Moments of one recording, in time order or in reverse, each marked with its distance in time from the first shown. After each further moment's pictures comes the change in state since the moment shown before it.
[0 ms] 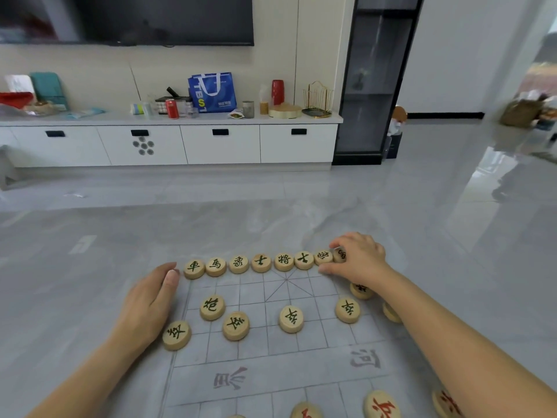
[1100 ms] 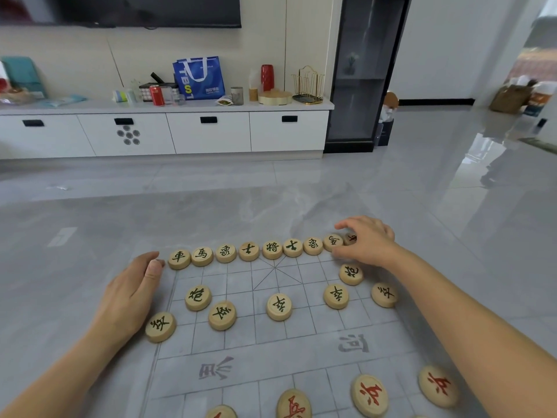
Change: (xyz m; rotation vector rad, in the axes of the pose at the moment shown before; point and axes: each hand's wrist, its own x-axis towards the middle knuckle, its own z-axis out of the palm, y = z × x) left_hand 0.002 -0.006 0.002 -0.039 0.002 0.011; right_hand 0.003 0.032 -0.014 0.030 -0.019 0.044
